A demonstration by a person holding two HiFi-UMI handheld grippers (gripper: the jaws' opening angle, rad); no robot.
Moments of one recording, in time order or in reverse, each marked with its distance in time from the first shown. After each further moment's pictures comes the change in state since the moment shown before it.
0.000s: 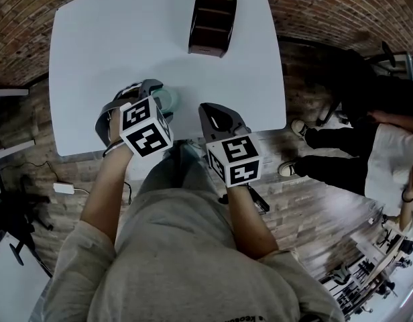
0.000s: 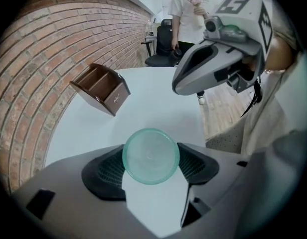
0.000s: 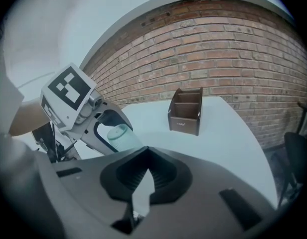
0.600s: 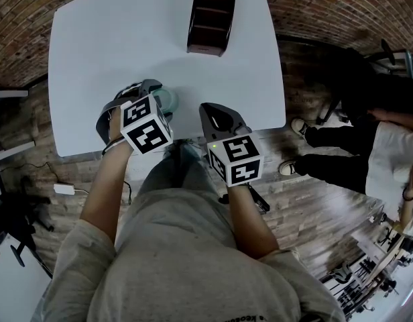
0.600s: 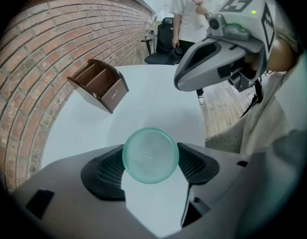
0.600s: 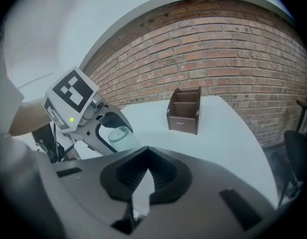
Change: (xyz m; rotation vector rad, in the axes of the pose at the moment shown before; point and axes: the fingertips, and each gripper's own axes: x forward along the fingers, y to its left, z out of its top) left arm 0.006 -0.004 -0.002 -0.013 0.014 -0.023; right arm -0.004 -0.002 -0.002 0.011 -0.007 -0.002
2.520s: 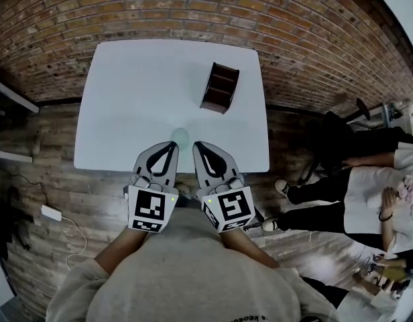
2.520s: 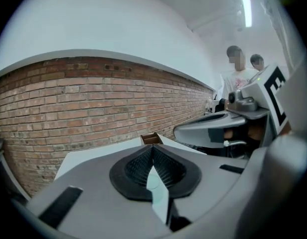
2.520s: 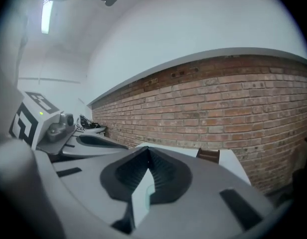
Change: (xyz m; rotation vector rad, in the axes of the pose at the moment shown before) left arm -0.217 -0.027 0.027 -0.605 -0.808 0.573; right arm -0.098 0.114 0.115 -0.219 -0.413 0.061
